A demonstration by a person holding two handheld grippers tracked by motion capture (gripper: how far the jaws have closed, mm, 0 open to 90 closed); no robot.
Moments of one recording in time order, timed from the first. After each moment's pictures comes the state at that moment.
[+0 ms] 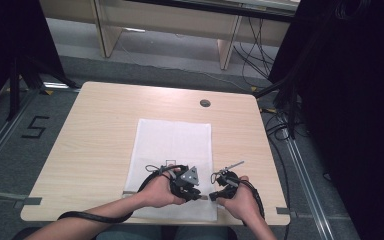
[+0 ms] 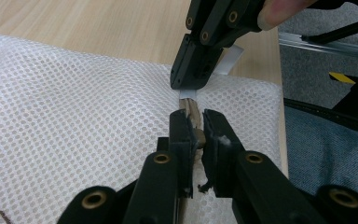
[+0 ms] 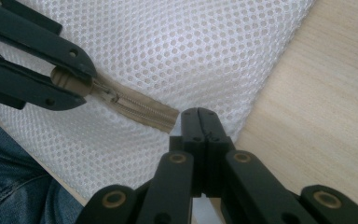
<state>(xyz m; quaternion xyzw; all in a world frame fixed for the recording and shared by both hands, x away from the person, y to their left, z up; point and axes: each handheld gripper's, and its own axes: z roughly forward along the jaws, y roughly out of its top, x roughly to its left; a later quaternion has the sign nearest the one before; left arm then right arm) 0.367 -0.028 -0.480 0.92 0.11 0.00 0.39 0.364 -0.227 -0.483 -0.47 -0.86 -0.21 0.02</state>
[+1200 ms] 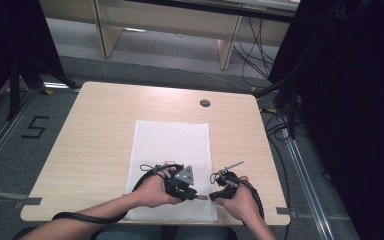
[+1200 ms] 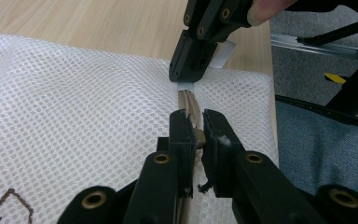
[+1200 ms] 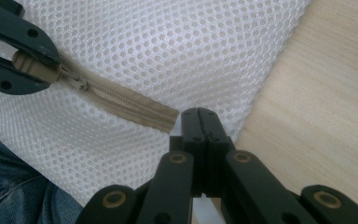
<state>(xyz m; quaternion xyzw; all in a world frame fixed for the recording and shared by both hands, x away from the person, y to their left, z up) 0.366 -0.015 -0.475 0.91 0.10 0.00 0.40 0.363 -0.226 -0.483 -0.47 -0.86 -0.21 0.01</state>
